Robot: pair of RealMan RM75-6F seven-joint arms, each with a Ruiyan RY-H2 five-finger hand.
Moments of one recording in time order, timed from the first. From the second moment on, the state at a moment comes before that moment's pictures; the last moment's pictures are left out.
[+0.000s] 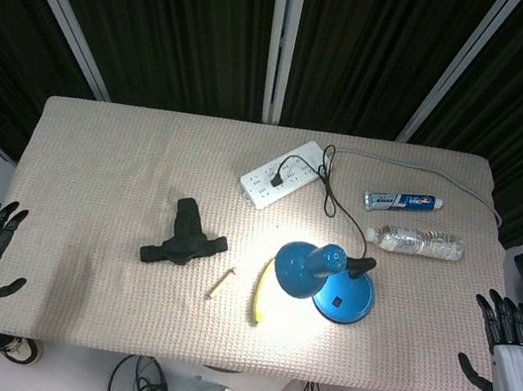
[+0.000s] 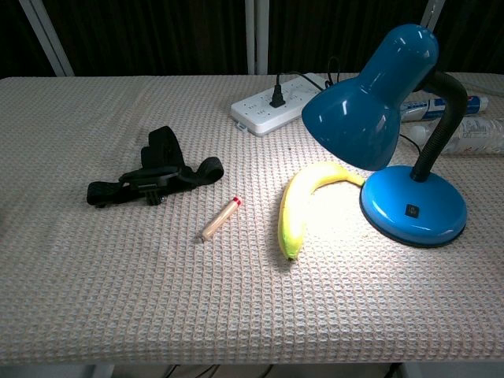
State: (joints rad) left arm -0.06 -1.13 -0.01 -1.67 1.59 1.55 0.21; right arm 0.01 -1.09 0.00 -1.59 -1.61 1.56 -0.04
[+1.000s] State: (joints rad) left arm -0.06 -1.16 0.00 -1.65 1.60 1.54 0.23; right arm 0.07 -1.05 -0.02 -1.64 -1.64 1.42 -0.04
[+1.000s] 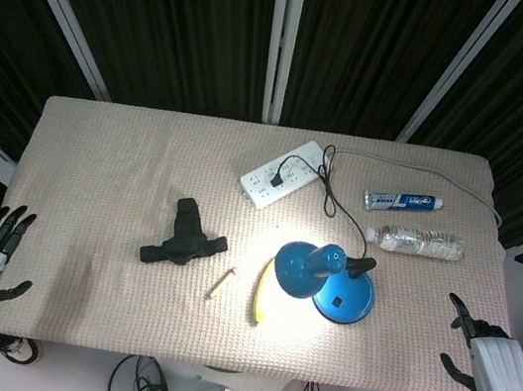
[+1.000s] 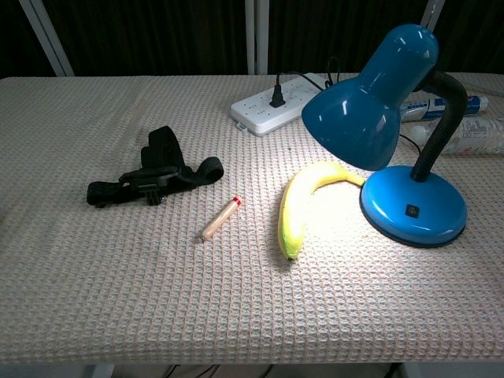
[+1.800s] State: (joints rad) left arm -0.05 -1.15 0.01 -1.67 1.62 1.55 0.24; right arm 0.29 -1.15 -0.04 -1.79 -1.55 1.01 -0.40
